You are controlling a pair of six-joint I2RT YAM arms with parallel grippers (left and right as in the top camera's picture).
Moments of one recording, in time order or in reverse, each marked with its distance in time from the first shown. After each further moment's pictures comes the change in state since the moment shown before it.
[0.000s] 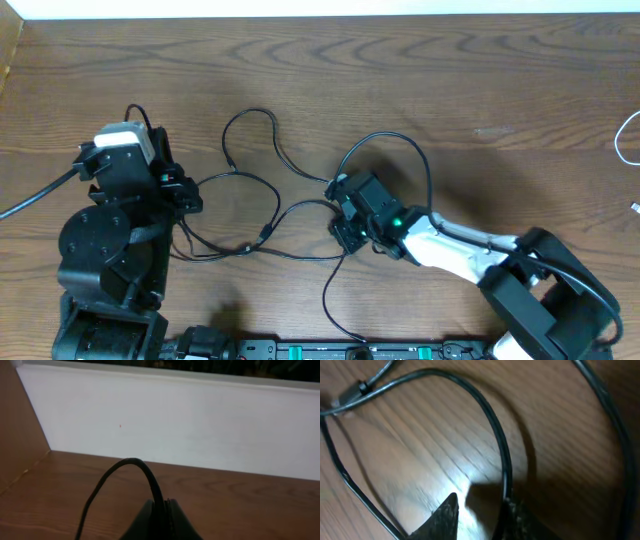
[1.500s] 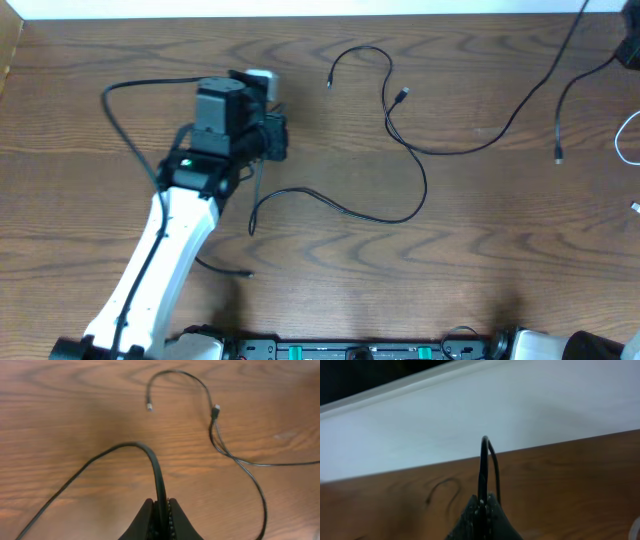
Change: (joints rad) left arm -0.084 0.666 0.000 0.107 0.426 -0.037; right arm -1.064 -0.270 1.215 -0.902 -0.188 -0.087
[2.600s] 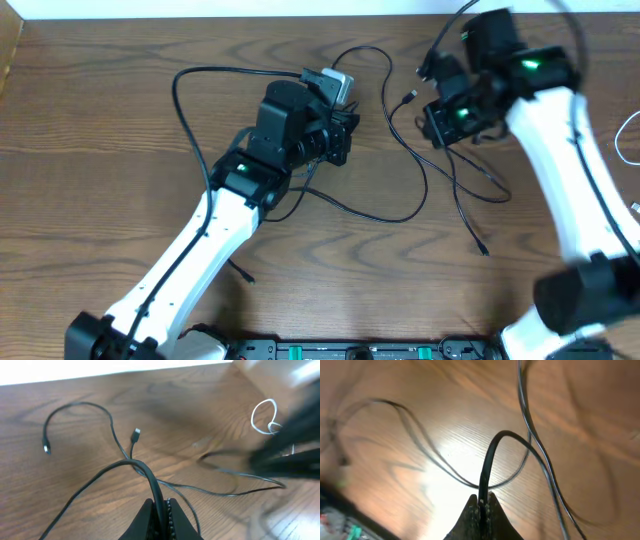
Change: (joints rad) left arm -0.243 0.053 0.000 0.258 0.083 -0.064; right arm 0.538 0.306 -0.230 -0.338 0.121 -0.285
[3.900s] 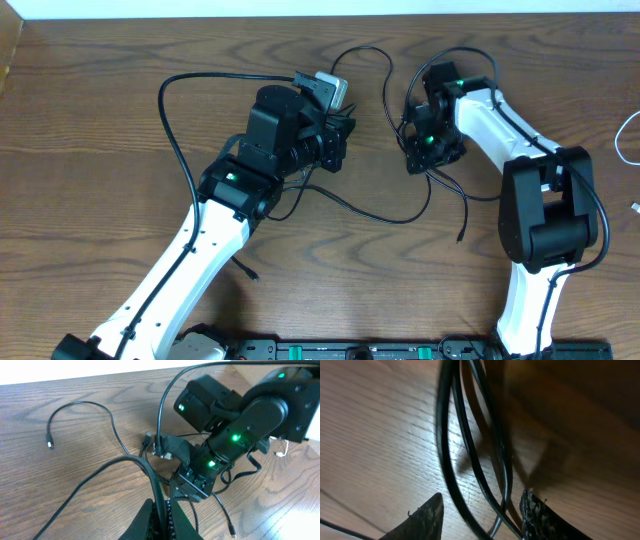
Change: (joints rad) left arm 0.000 -0.067 0.000 -0.072 0.000 -0.001; right arm -0.009 0.340 -0.227 0.294 0.113 0.006
